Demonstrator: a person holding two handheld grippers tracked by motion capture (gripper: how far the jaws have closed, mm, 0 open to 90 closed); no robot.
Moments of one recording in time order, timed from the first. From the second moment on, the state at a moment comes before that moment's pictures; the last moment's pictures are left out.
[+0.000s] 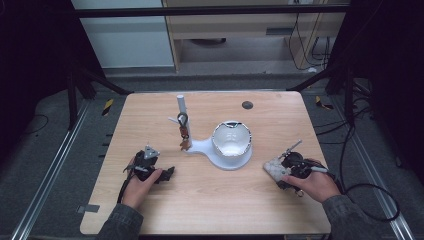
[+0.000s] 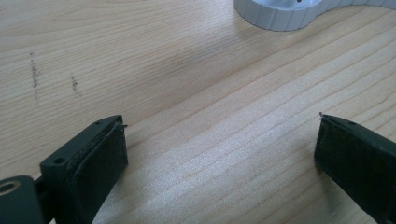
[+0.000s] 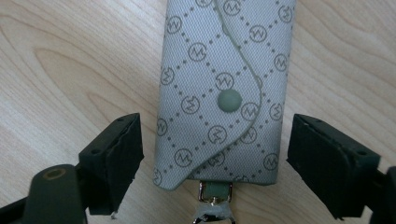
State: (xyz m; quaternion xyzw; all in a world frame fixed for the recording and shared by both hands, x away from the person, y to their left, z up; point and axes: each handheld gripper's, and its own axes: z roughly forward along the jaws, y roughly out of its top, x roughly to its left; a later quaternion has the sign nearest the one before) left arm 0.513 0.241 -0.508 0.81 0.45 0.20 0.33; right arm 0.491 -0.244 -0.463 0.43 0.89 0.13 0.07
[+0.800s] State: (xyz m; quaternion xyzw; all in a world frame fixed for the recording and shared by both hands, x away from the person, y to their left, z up) left arm 0.513 0.241 -0.508 0.81 0.45 0.20 0.33; right arm 0.490 -0.247 -0.471 0.44 0.89 0.12 0.06
